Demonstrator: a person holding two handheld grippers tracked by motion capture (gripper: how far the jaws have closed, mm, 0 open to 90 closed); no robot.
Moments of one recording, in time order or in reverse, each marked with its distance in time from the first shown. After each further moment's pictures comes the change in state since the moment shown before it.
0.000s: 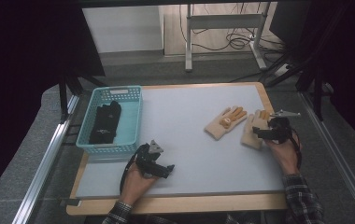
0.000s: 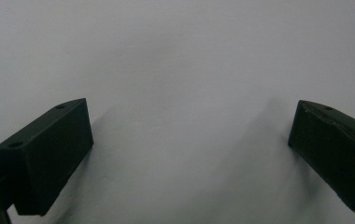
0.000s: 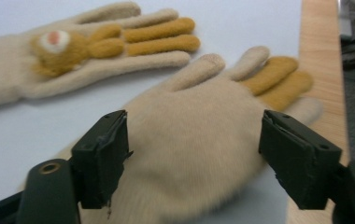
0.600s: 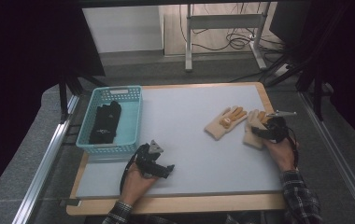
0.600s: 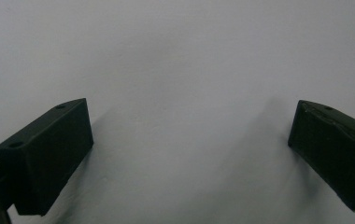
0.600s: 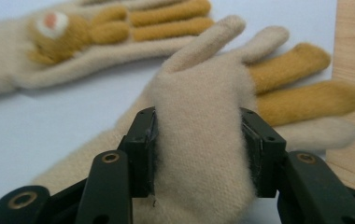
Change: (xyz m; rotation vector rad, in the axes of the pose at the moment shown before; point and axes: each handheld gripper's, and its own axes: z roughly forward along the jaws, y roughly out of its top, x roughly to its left) left arm 0.000 0.000 0.000 0.000 0.001 0.000; right arm -0.003 -0.003 0.009 0.024 0.073 0.007
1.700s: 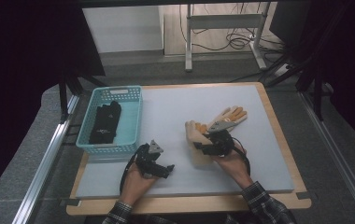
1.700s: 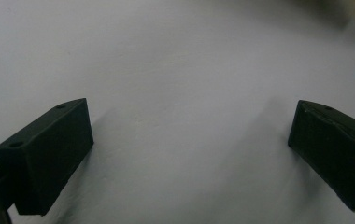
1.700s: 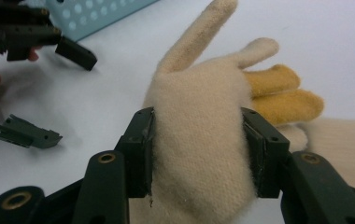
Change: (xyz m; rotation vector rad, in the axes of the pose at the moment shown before) left arm 0.000 0.000 0.000 -0.003 0.003 0.004; right arm 0.211 0.030 0.008 -0.037 0.338 -0.283
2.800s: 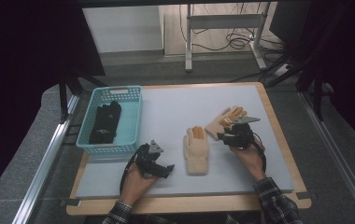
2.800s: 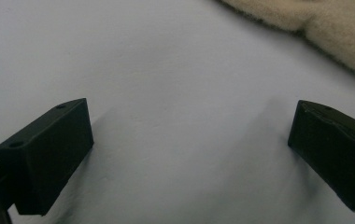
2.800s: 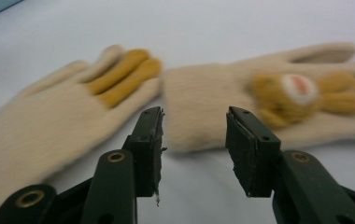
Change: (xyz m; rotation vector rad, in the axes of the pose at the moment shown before) left arm 0.000 0.000 0.000 0.002 -0.002 -0.001; right arm -0.077 -0.031 -0.022 -0.004 -0.196 0.144
